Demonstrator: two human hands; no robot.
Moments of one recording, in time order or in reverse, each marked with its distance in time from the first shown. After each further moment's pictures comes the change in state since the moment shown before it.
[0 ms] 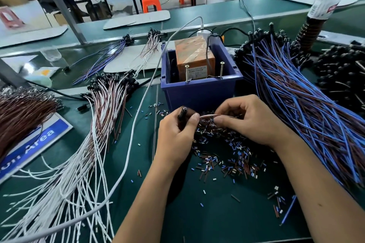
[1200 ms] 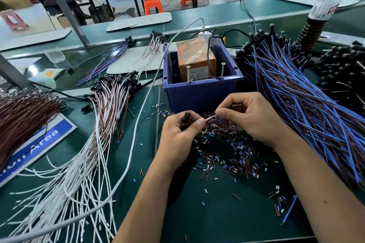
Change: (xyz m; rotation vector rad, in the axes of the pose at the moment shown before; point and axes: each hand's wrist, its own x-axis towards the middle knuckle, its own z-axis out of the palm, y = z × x) left_hand -0.005 0.010 -0.005 -0.167 -0.153 -0.034; right_hand 0.000 -0.002 0.004 0.178 0.053 -0.021
